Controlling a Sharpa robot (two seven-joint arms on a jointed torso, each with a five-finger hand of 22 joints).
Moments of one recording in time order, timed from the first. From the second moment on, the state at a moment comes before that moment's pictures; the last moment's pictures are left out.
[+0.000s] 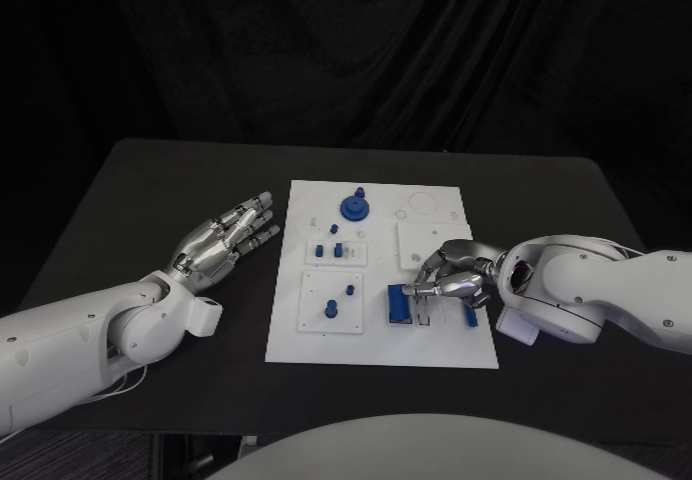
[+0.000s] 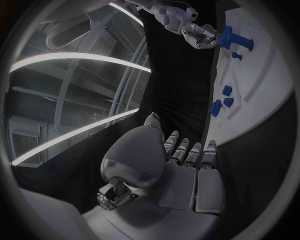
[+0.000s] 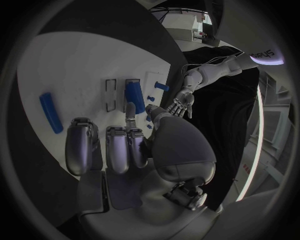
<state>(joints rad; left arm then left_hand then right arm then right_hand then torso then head) 1.09 -0.89 -0.21 1.41 -0.10 0.13 0.68 1.36 0.28 -0.29 0.29 0.34 0.28 0.01 0.04 0.04 0.06 0.09 0.12 0.02 0.01 0.17 0.00 0.00 0.15 0.02 0.25 0.01 0.07 1.25 -1.13 -0.25 1.95 -0.91 -0.24 -0.37 1.11 -0.02 0.16 0.15 0.38 0.82 0.07 0.49 0.67 1.47 0.00 1.57 1.31 1.47 -0.07 1.53 1.31 0.04 1.47 0.04 1.40 1.31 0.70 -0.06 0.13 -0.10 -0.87</state>
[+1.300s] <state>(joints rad) 1.09 -0.89 -0.21 1.41 -0.10 0.13 0.67 1.36 0.28 -0.29 0.29 0.35 0.28 0.02 0.04 0.04 0.06 0.09 0.12 0.02 0.01 0.17 0.00 0.00 0.15 0.02 0.25 0.01 0.07 1.09 -1.16 -0.25 1.96 -1.73 -0.52 -0.24 1.31 -0.12 0.04 0.29 0.14 0.21 0.14 0.72 0.63 1.46 0.03 1.57 1.31 1.47 -0.04 1.52 1.31 0.04 1.45 0.07 1.33 1.31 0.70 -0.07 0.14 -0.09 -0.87</state>
